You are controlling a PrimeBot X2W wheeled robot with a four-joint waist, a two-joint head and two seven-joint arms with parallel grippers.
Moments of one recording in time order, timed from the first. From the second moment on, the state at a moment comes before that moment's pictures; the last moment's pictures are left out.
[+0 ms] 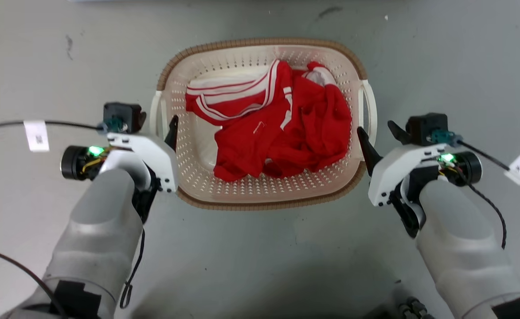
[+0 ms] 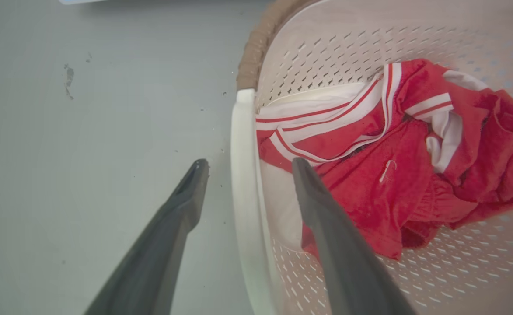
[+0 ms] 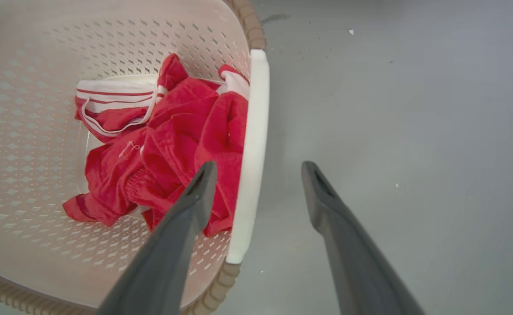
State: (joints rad) left arm -0.89 0.16 -0.28 1.14 -0.30 -0.13 -0.19; right arm -0.77 -0.05 0.21 1.01 0.21 0.13 -0.17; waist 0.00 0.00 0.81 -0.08
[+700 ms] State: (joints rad) left arm -1.01 0.22 -0.49 1.15 -0.54 -0.13 0.04; right arm -0.98 -0.05 0.47 1.17 0.46 0.13 -0.06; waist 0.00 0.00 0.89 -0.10
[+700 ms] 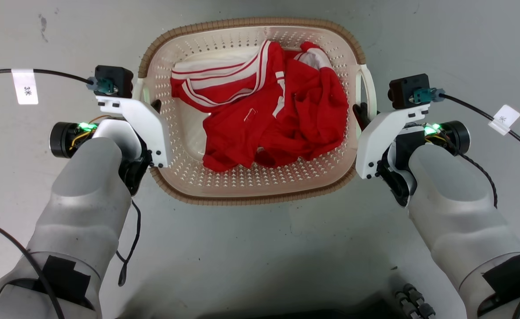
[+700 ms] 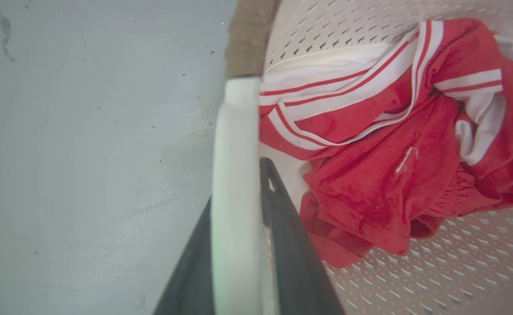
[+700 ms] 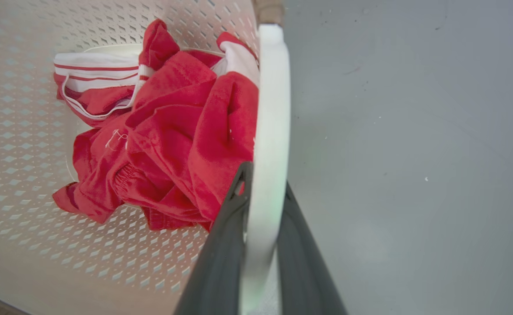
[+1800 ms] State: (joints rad) left arm -0.80 0.19 -0.73 1.11 -0.97 -0.12 0.49; right arm -0.78 -0.17 0.70 1.14 0.85 0.13 0.44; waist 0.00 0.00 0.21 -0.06
